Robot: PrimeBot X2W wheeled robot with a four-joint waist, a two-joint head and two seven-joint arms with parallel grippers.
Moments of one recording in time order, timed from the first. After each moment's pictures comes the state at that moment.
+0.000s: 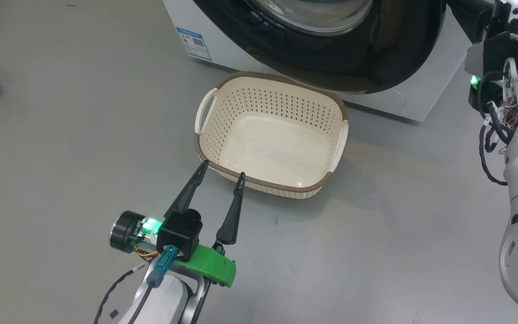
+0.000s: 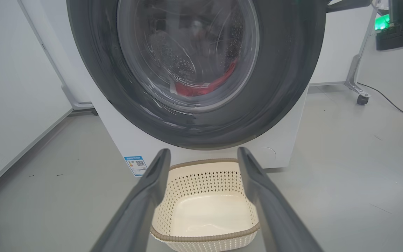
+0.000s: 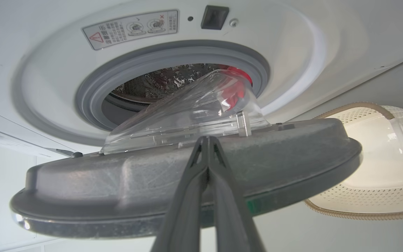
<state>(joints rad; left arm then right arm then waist) -0.29 0.03 -0.54 0.21 -0.28 0.12 -0.25 -1.10 -0.08 -0.26 0.90 1.19 -0.06 0.52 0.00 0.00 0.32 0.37</state>
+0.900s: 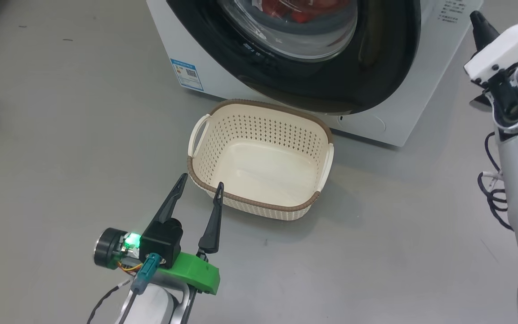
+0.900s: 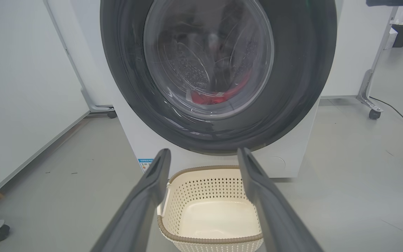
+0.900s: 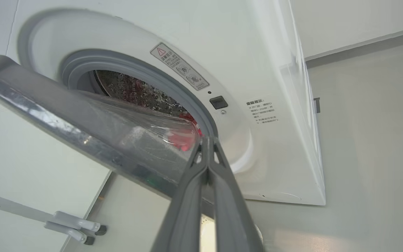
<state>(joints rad) -0.23 0.03 -0.47 0.23 -0.28 0.12 -0.25 -0.88 -0.20 0.06 0.72 0.78 0.12 0.23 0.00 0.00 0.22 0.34</state>
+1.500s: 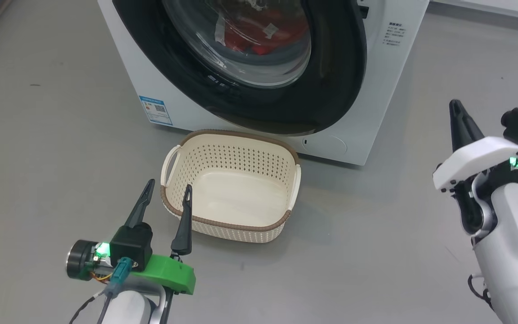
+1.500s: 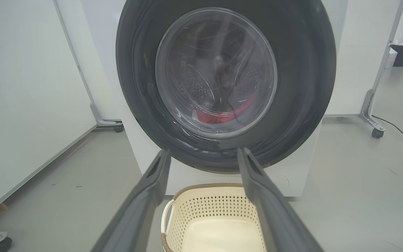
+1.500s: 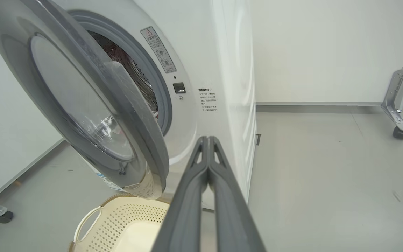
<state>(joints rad) -0.18 0.04 -0.36 0.23 -0.27 0.12 -0.25 -0.52 -0.22 0.18 0.54 0.58 0.12 -0.06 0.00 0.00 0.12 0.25</state>
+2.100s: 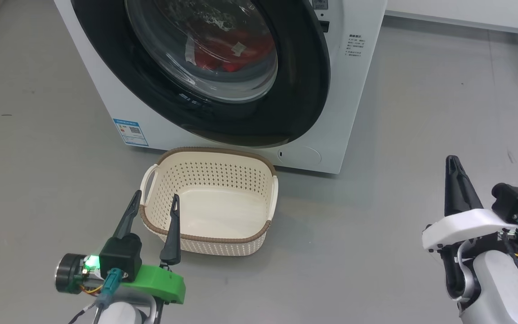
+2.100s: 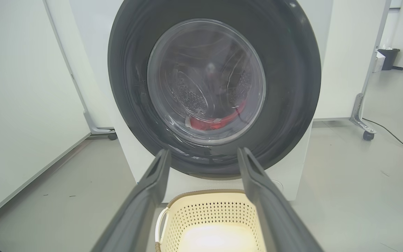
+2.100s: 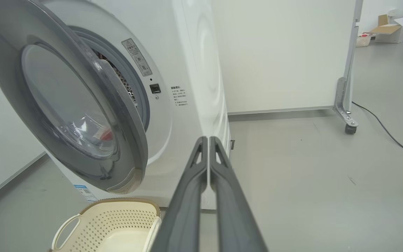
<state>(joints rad) -0.13 0.05 -0.31 0.21 -0.24 0.12 -0.25 -0.22 -0.16 0.17 0.35 0.52 0.01 -0.23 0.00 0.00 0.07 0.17</state>
